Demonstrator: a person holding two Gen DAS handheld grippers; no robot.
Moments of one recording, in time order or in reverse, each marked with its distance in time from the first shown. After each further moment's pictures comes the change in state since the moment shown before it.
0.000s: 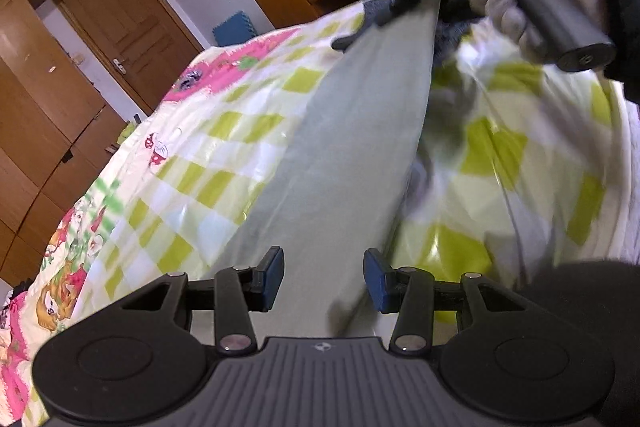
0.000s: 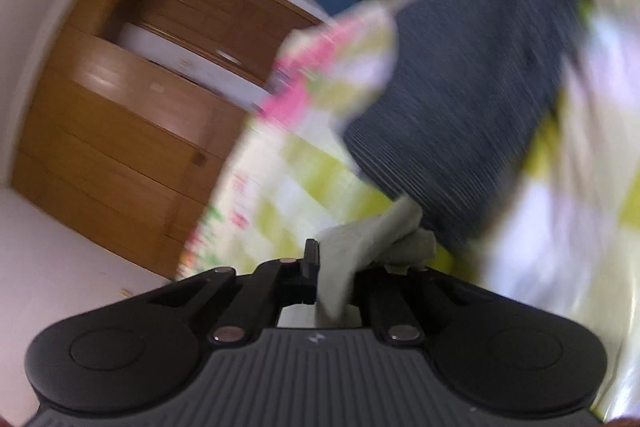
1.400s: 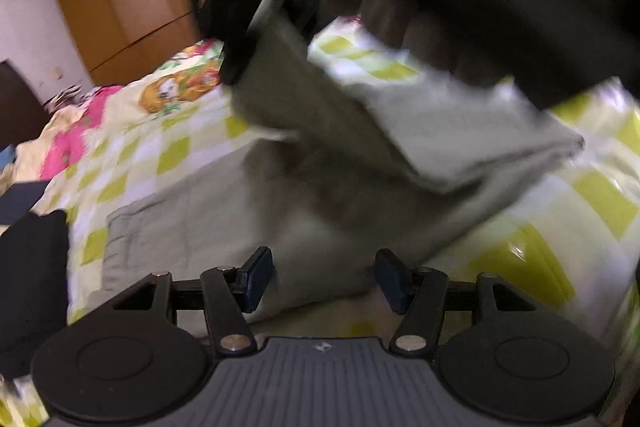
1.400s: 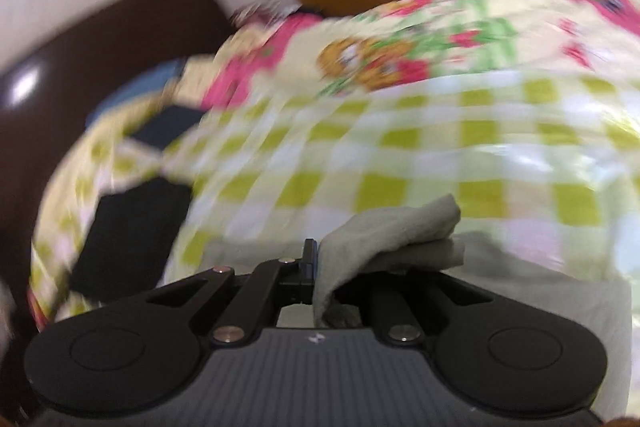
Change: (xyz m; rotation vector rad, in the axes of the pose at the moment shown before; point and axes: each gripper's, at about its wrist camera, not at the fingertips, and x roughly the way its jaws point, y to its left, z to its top) left arm -0.086 0.115 -0.203 -0.553 0.132 0.263; right arm 0.139 0.346 -0.373 -0.915 0.689 0.214
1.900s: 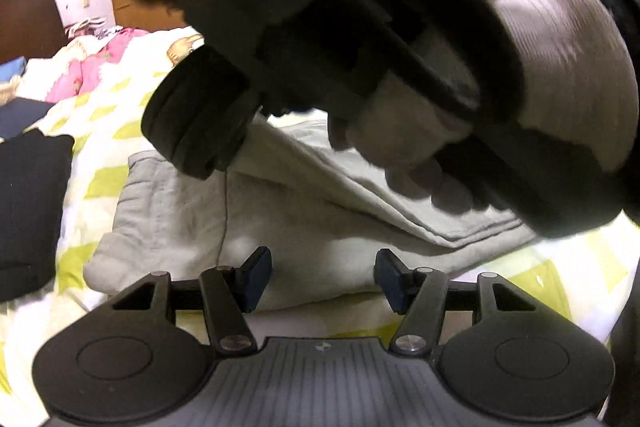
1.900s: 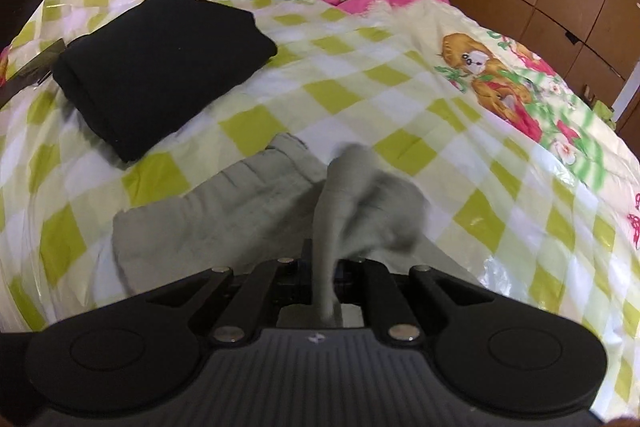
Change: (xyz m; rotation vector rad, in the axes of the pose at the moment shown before) left arm -0.003 0.053 -0.017 -0.252 0.002 -0.083; right arm 0.060 0.102 -0.039 -0.578 0.167 -0.110
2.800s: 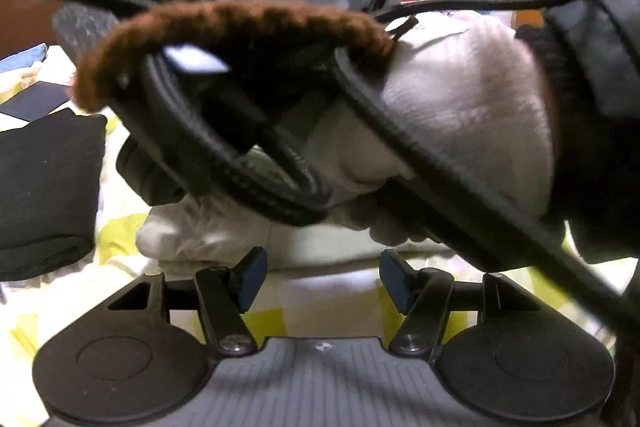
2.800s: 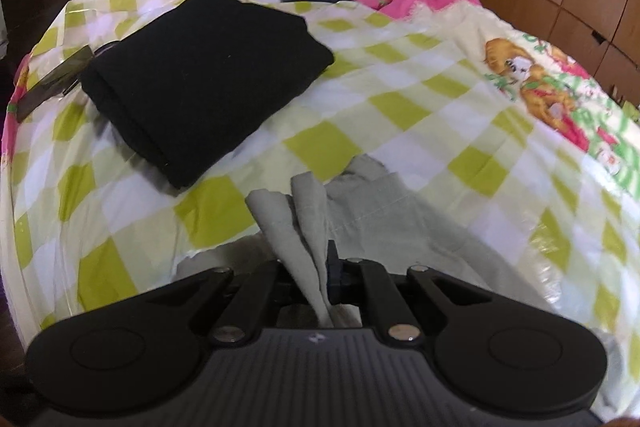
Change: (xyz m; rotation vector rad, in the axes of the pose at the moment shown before) left arm -0.019 0.019 -0.010 -0.003 0.042 0.052; right arm 0.028 0.040 0.018 0.012 -0.022 0.088
